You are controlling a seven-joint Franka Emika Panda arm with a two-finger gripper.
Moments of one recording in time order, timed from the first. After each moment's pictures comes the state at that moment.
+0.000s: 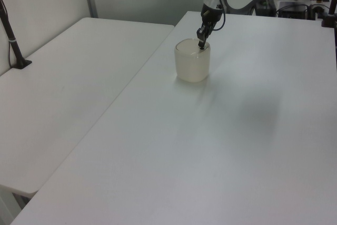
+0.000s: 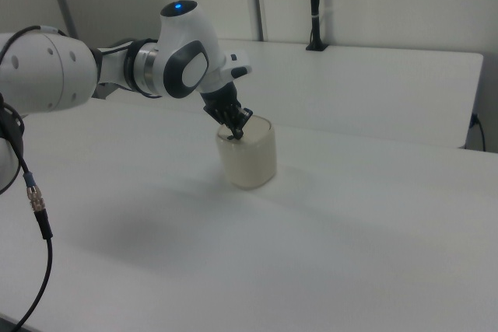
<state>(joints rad) -0.10 0.41 0.05 -1.57 -0.06 2.29 0.07</state>
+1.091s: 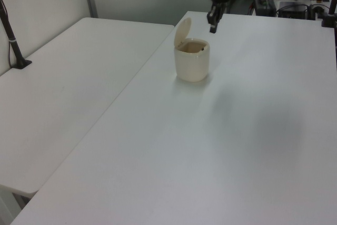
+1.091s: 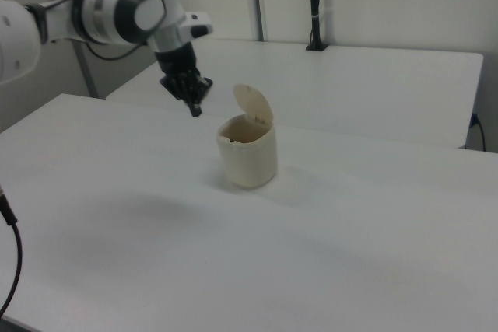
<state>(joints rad) -0.04 0.25 0.07 -1.52 -0.07 1.92 0.07</state>
